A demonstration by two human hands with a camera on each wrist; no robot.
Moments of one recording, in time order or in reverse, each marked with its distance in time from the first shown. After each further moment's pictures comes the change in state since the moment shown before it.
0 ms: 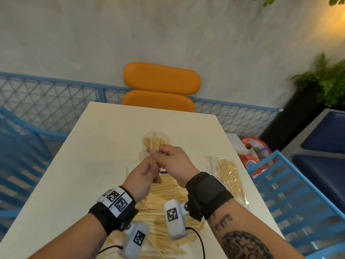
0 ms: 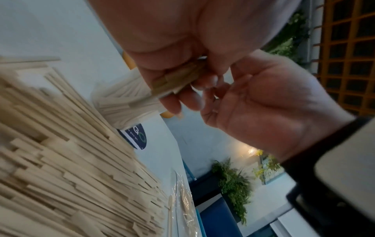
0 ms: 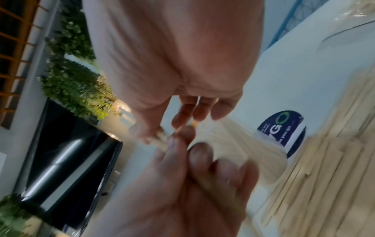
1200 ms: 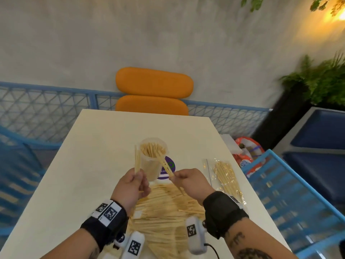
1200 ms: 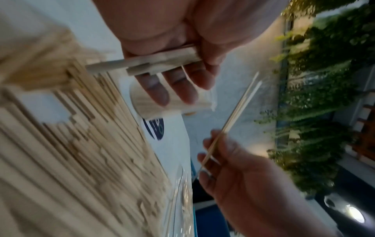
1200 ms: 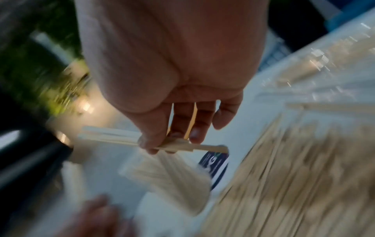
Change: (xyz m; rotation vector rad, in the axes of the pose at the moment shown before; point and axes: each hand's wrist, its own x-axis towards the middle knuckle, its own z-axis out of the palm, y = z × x) left_hand 0.000 -0.015 -0.009 -0.367 0.168 -0.253; right_hand -0.017 0.062 -0.040 -0.253 0.144 0.206
